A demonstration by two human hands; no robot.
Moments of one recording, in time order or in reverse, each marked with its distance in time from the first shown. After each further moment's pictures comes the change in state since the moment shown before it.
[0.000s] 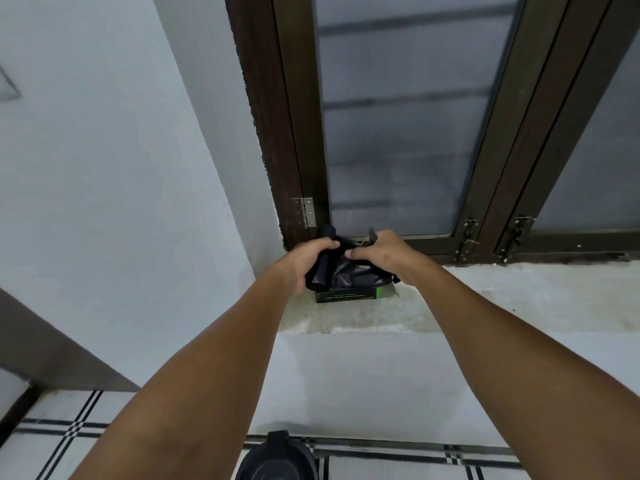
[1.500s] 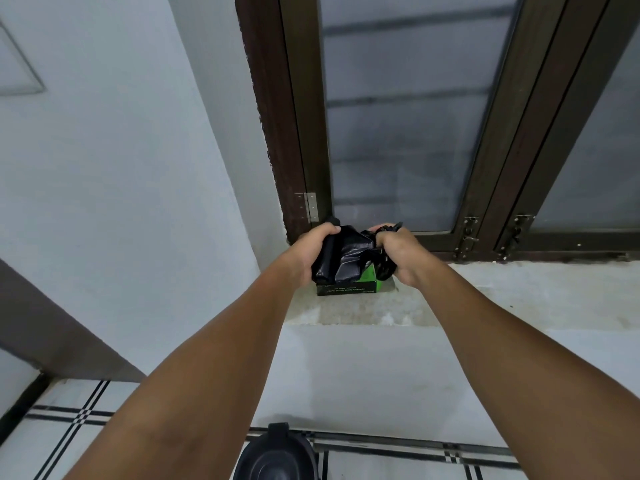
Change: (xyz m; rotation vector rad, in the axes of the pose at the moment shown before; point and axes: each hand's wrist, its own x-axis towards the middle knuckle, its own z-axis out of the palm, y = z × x) left_hand -0.011 0.001 0.011 -0.020 0.041 0.083; right_hand -0.006 0.010 -0.003 0.533 0.103 0.055
